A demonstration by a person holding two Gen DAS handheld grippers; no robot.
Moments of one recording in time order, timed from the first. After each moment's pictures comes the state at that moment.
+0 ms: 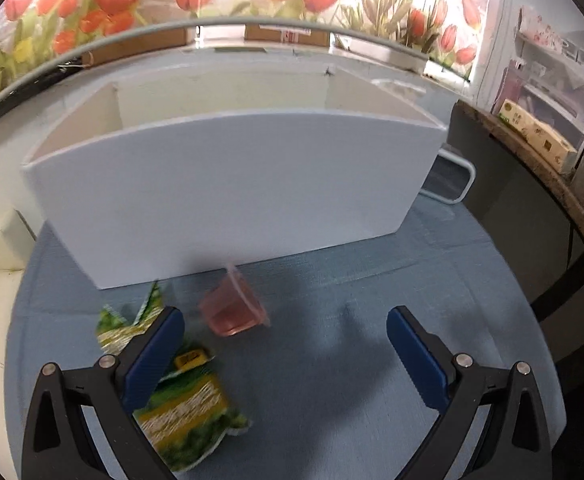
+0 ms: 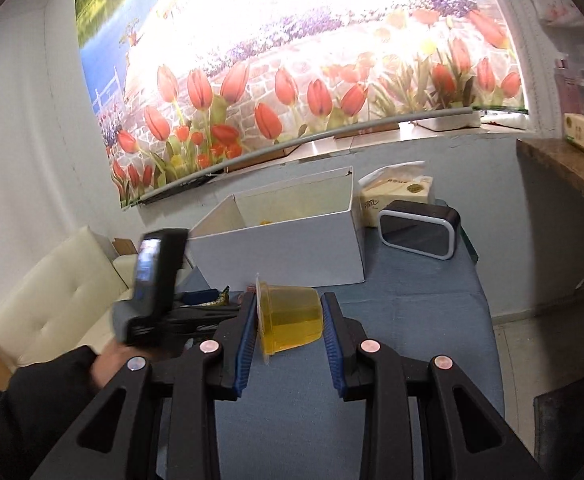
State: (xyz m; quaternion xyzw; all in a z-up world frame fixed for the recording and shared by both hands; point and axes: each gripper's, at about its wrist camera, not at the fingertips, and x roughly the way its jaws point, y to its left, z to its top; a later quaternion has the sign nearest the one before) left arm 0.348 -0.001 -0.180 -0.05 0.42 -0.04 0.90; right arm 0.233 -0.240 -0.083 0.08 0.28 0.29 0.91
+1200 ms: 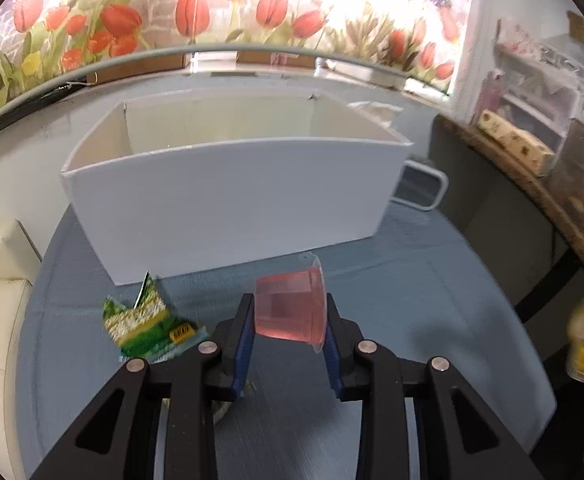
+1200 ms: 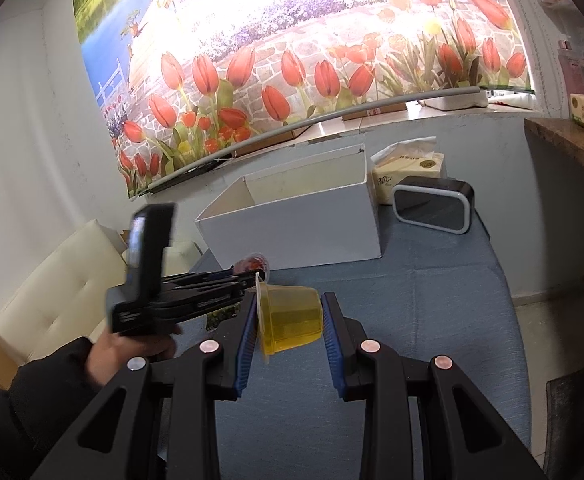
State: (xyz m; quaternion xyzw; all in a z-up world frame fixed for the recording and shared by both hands) left arm 0.292 0.011 -0.146 -0.06 0.37 -0.06 0.92; right arm 0.229 -0.223 -0.101 0.08 0.31 0.31 0.90
